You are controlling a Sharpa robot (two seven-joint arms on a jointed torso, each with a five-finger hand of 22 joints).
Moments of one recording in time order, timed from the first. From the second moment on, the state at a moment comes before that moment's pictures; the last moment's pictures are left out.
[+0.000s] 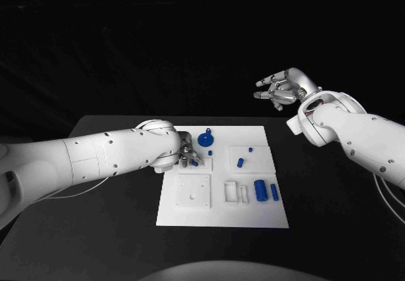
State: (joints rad) left arm 1.31 -0.55 -0.22 1.29 -1.05 0.02 -0.60; left_hand 1.10 0.05 0.20 -0.07 0.13 1.27 0.05 0.07 1.27 1.49 -0.05 0.69 0.19 1.45 -0.10 1.37 0.95 0.09 1.29 -0.08 0.72 1.31; right arm 1.11 -0.67 0.30 1.22 -1.16 -0.37 0.01; right_hand 1.23 -0.06 0.14 -0.17 0.48 1.02 0.11 0.07 0.07 1.13 0.01 0.97 0.92 1.43 -0.07 0.76 0.96 0.11 1.46 -0.08 0.64 1.22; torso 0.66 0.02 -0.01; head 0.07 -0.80
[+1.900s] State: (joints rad) left arm 1.31 -0.53 -0.22 1.27 -1.06 0.03 -0.61; left_hand 1.11 0.06 0.14 -0.02 0.17 1.29 0.03 0.07 1.27 1.49 -0.05 0.69 0.19 1.45 -0.10 1.37 0.94 0.08 1.29 -0.09 0.72 1.31; right arm 1.11 -0.67 0.30 1.23 -1.16 -0.37 0.01; right_hand 1.23 -0.06 0.14 -0.17 0.48 1.02 0.11 0.07 0.07 1.13 0.01 0.97 0.92 1.43 -0.07 0.76 0.96 0.11 1.46 -0.08 0.64 1.21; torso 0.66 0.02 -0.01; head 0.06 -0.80
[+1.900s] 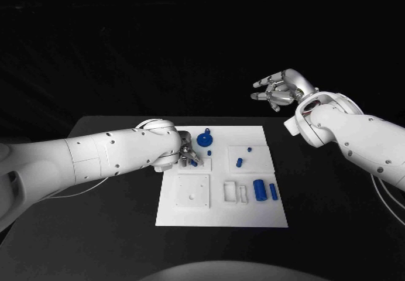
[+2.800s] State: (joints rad) left arm 1.31 -0.53 -0.22 1.26 -1.09 0.03 -0.61; left_hand 1.09 0.01 0.15 0.01 0.17 1.33 -0.01 0.07 1.26 1.47 -0.08 0.69 0.18 1.45 -0.10 1.37 0.94 0.08 1.29 -0.09 0.71 1.31; right arm 1.10 -0.67 0.30 1.23 -1.16 -0.37 0.01; right_hand 1.23 -0.06 0.14 -0.17 0.48 1.02 0.11 0.07 0.07 1.13 0.01 0.97 0.92 1.43 -0.07 0.76 0.96 0.11 1.46 -0.08 0.64 1.21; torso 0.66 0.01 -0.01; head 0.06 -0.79
